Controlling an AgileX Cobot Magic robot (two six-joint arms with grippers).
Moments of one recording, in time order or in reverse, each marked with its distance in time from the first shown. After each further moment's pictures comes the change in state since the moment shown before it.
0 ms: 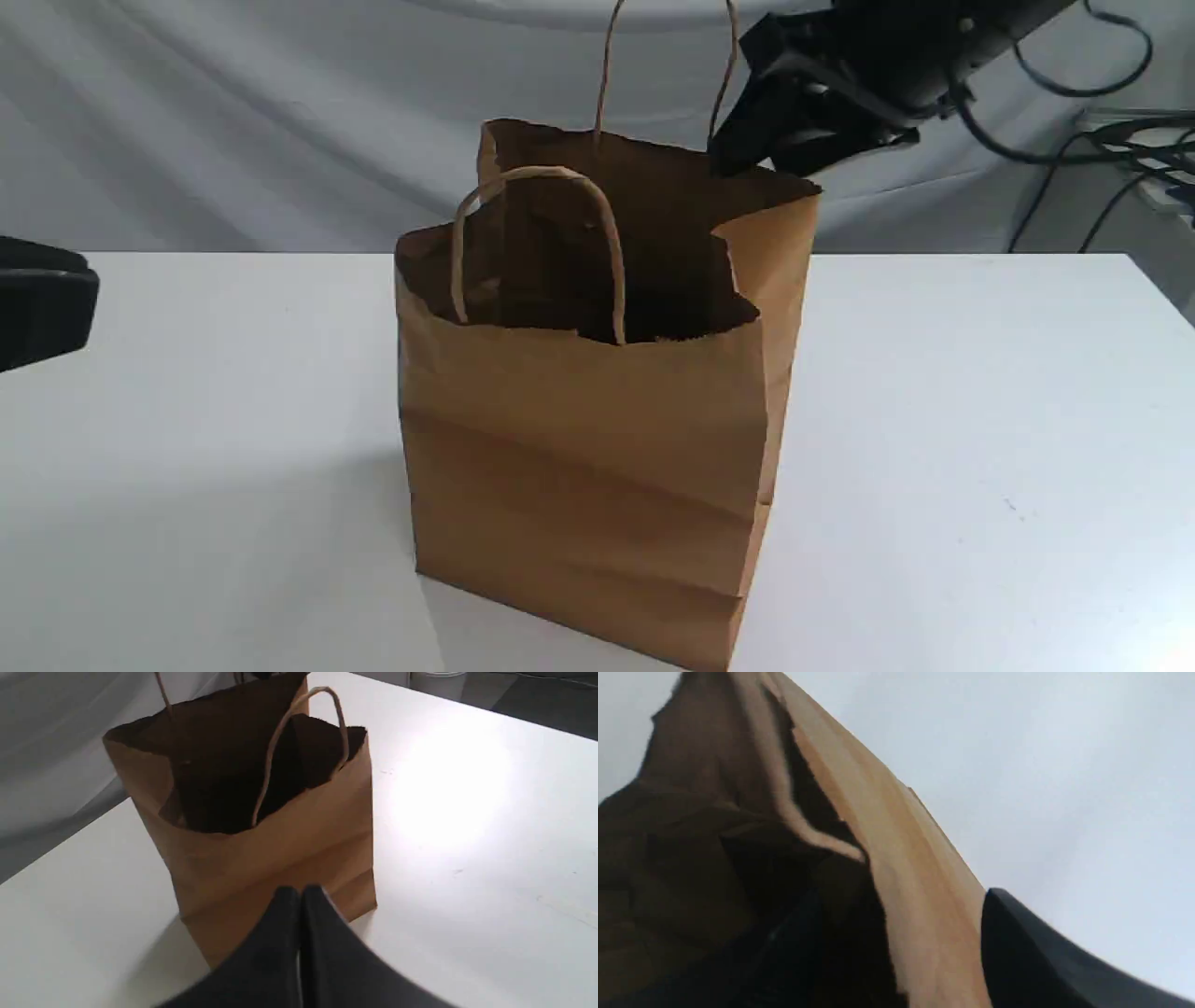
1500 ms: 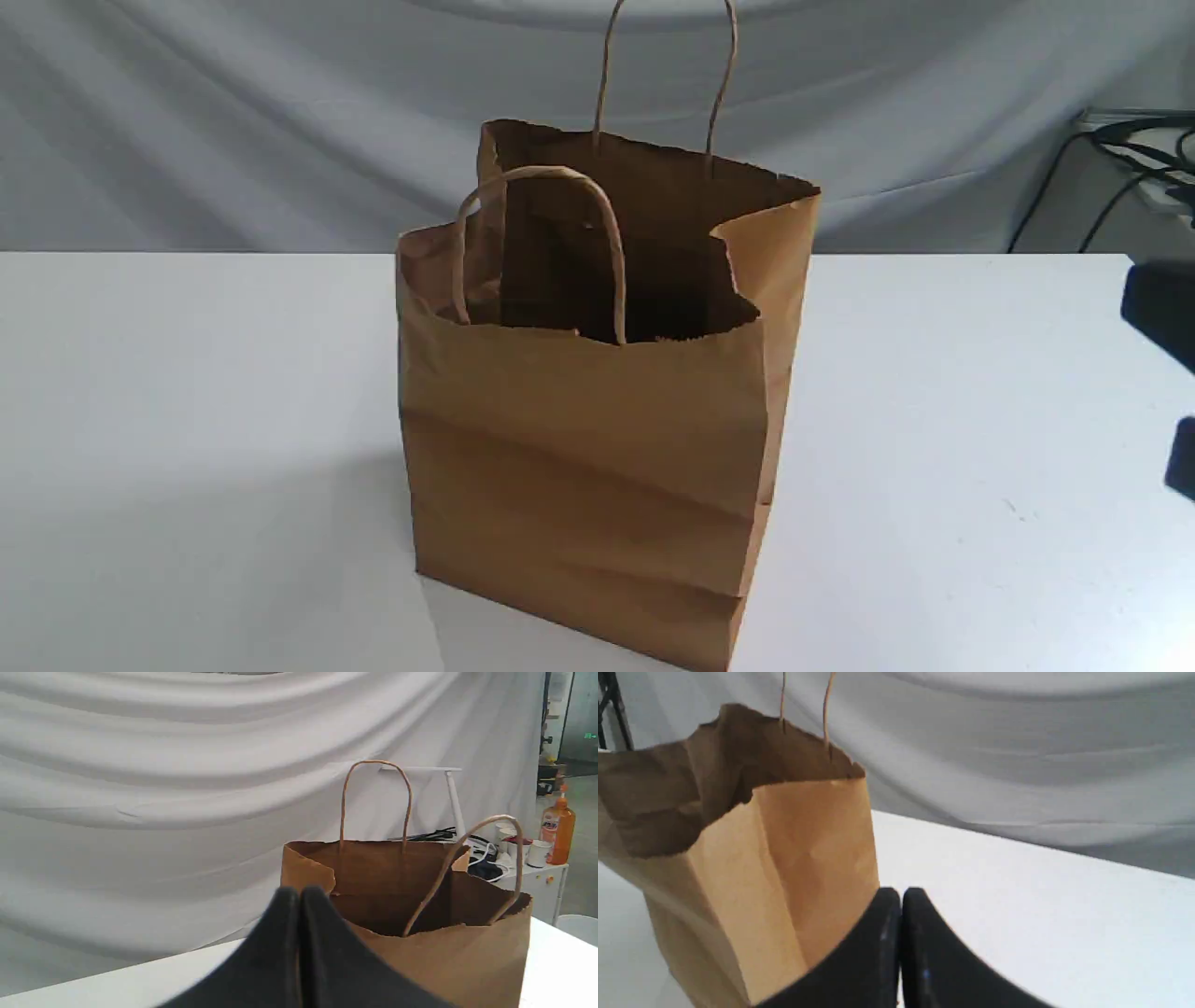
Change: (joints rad) left arm 0.000 -0.337 0.536 0.048 -0.777 -0.229; right arm 0.000 -1.151 1.392 0.391 -0.975 -0.578
